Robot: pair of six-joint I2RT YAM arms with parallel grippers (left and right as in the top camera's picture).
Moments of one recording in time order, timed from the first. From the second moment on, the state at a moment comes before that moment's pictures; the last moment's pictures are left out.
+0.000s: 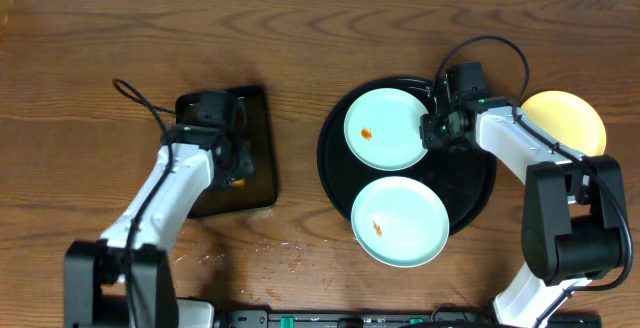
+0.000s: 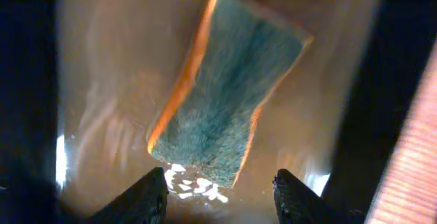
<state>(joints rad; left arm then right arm) -0.12 1.53 0.94 -0.76 -0.05 -0.43 0.16 1.89 1.11 -0.50 -0.14 0.11</state>
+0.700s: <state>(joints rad) -0.12 1.70 0.92 -0.65 -0.09 -0.26 0.16 1.89 1.11 -0.50 -0.14 0.11</state>
